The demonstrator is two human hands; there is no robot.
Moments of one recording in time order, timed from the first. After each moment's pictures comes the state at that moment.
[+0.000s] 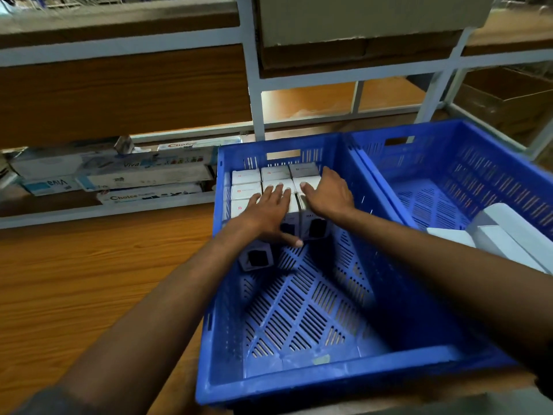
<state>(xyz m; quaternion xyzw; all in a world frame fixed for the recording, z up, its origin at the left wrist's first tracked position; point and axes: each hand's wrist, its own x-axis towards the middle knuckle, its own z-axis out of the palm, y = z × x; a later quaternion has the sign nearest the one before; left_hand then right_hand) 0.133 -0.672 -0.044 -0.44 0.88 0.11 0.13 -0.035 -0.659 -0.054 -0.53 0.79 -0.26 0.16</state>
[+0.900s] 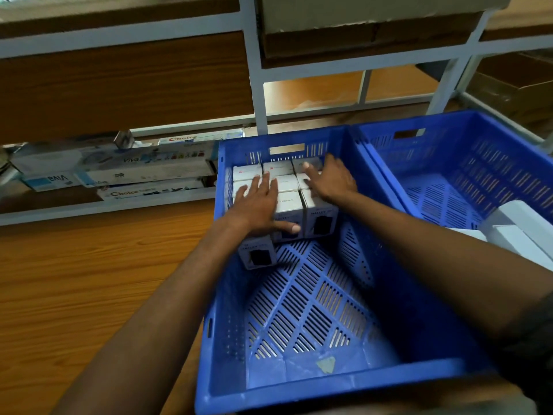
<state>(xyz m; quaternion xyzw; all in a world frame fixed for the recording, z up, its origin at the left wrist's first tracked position) 0.149 -0.679 -0.035 -0.49 0.86 0.11 0.10 -0.045 -0.690 -0.056 -0.53 0.79 -0.27 0.18</state>
